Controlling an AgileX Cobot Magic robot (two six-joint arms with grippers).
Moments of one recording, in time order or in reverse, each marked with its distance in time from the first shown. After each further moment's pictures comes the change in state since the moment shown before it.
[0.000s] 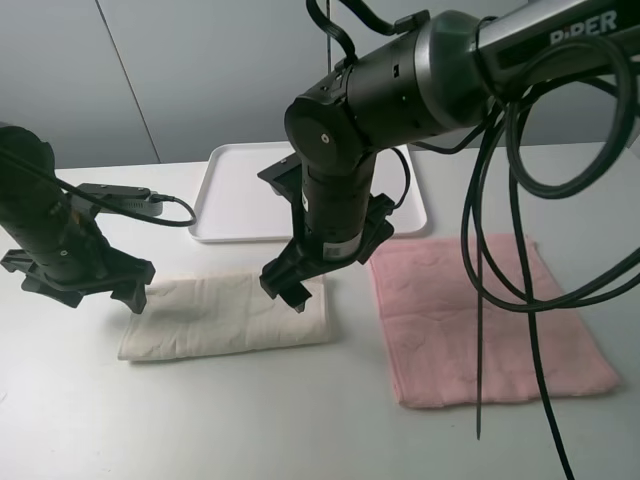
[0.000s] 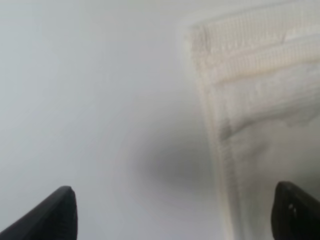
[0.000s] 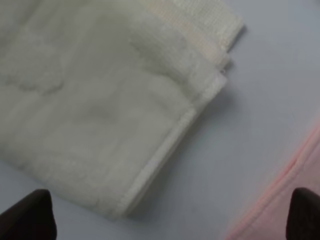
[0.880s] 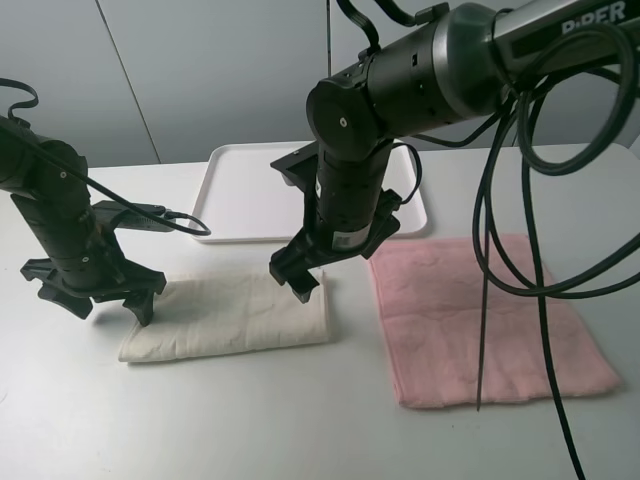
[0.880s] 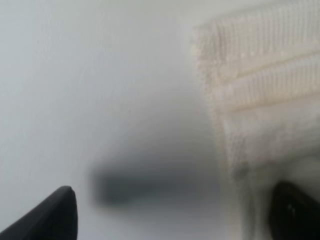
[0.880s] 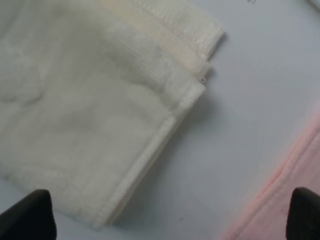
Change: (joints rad) left arm 0.000 0.125 -0.062 0.000 0.031 0.002; right arm -0.048 0.000 0.000 0.052 -0.026 -0.072
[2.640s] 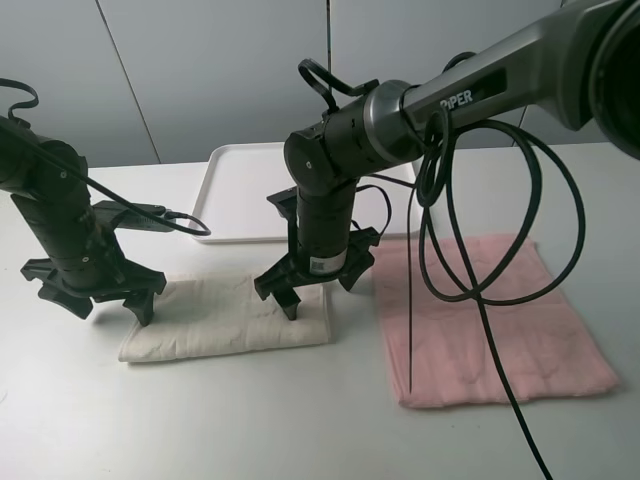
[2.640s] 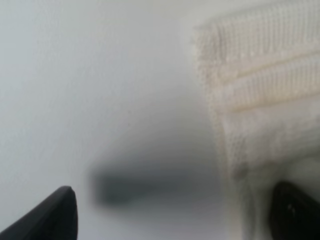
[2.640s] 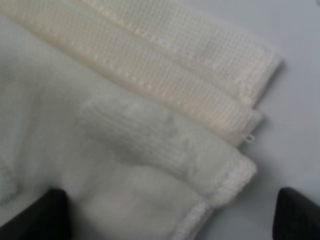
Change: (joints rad) left arm 0.000 0.001 0.000 0.000 -0.002 0.000; right arm -0.018 0.239 -0.143 0.087 -0.002 0.048
